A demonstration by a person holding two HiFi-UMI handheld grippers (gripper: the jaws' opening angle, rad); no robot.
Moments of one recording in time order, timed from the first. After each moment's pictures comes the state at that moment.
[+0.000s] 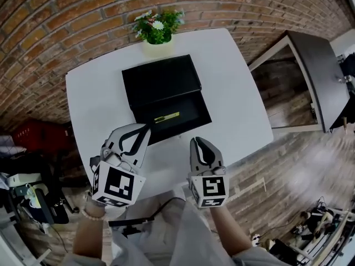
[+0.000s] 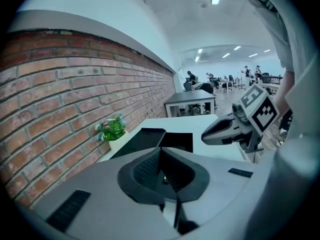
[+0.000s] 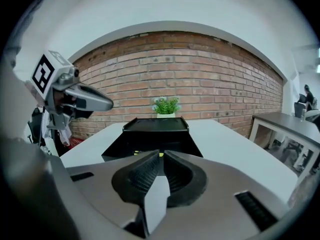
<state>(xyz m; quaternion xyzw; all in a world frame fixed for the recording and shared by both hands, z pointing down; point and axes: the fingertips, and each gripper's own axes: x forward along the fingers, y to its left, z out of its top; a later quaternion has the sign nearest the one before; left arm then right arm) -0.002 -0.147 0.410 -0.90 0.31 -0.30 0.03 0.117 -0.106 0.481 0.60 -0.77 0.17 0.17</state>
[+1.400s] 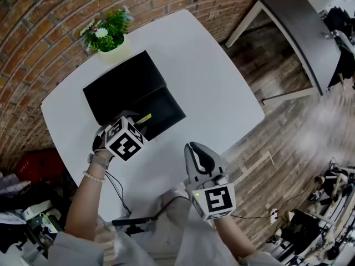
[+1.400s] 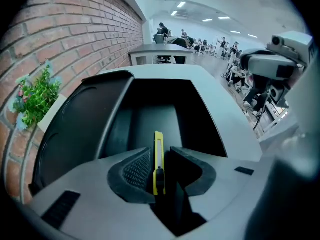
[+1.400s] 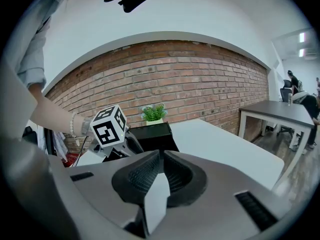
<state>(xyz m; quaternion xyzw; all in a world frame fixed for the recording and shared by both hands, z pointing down) 0.084 -0.188 0.575 -0.83 0.09 -0.55 -0.04 0.176 -0.084 0.458 0.63 -0.74 0.21 0.11</state>
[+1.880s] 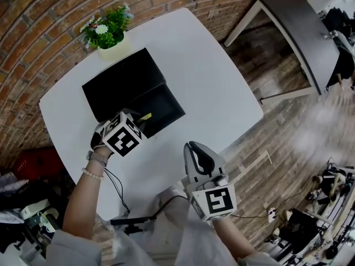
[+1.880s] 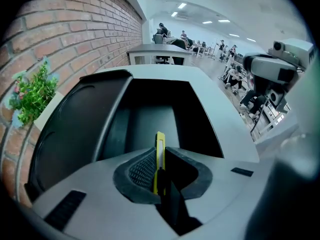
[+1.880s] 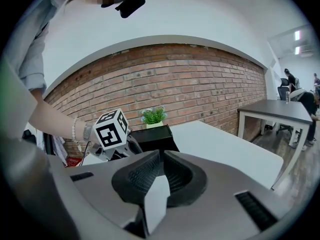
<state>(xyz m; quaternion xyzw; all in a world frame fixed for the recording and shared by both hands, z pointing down) 0.084 -0.183 0.575 -0.83 0.07 -0.55 -0.06 0.172 -0.080 0.451 0.64 -0.73 0.21 0.09</state>
